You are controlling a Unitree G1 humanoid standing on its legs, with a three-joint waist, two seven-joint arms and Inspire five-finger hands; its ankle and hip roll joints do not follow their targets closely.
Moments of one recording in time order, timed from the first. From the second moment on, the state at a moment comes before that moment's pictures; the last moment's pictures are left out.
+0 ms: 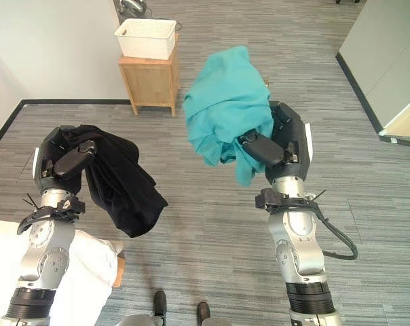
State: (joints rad) left arm -0.15 0.34 0.04 -0.12 -0.66 -0.11 0.24; right arm -0.21 -0.42 -0.05 -0.19 0.55 -0.08 -0.15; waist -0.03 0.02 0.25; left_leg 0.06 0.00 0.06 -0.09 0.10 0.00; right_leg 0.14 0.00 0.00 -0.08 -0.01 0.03
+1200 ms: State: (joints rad) left arm -0.02 0.34 0.20 -0.13 -0.60 -0.15 0.29; right arm 0.10 -0.30 -0.16 -0.16 0.45 -0.07 -0.14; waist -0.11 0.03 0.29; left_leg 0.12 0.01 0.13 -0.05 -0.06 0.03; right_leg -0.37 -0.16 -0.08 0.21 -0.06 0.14
